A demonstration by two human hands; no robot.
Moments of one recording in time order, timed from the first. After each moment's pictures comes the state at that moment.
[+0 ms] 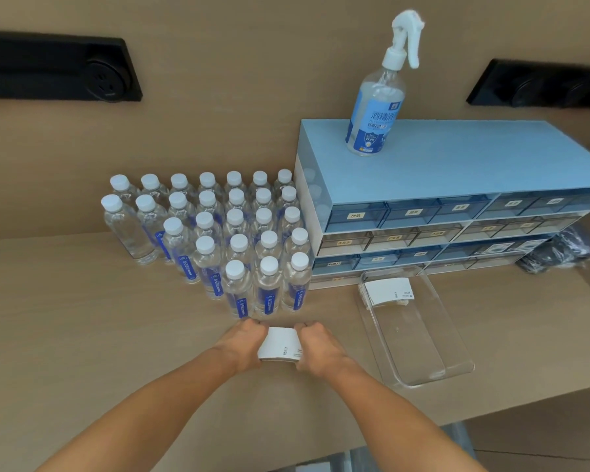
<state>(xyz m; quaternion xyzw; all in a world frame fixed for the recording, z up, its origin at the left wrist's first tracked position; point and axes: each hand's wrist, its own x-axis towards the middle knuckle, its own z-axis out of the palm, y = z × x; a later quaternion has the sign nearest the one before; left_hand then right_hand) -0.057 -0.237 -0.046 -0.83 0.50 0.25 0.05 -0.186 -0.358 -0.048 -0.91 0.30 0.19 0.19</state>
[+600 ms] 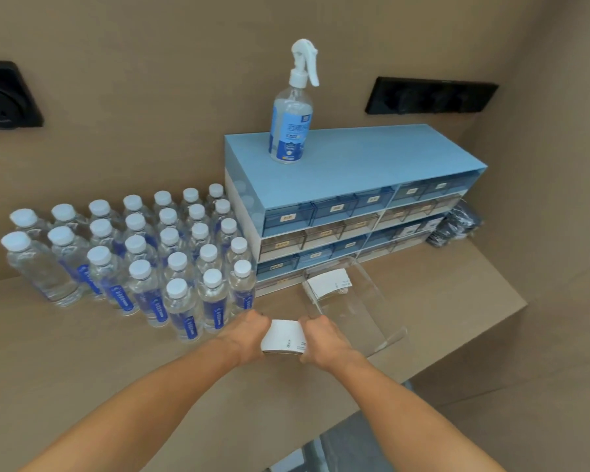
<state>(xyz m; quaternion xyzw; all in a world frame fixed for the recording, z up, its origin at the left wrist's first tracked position) -0.097 -0.304 -0.008 -0.75 0.63 0.20 0.02 -0.256 -0.389 0.002 -0.88 0.42 0.15 0.16</state>
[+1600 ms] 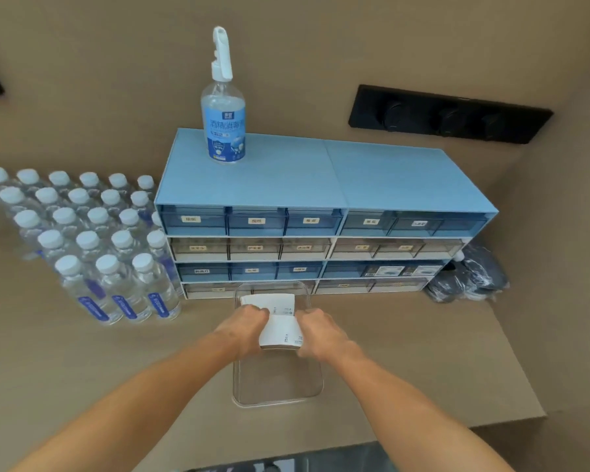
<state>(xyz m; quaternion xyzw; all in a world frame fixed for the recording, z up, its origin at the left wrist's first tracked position) -0.241 -0.473 -0.002 -0.85 0.48 0.22 0.01 -0.361 -0.604 0.002 -0.94 0.25 0.17 0.17</state>
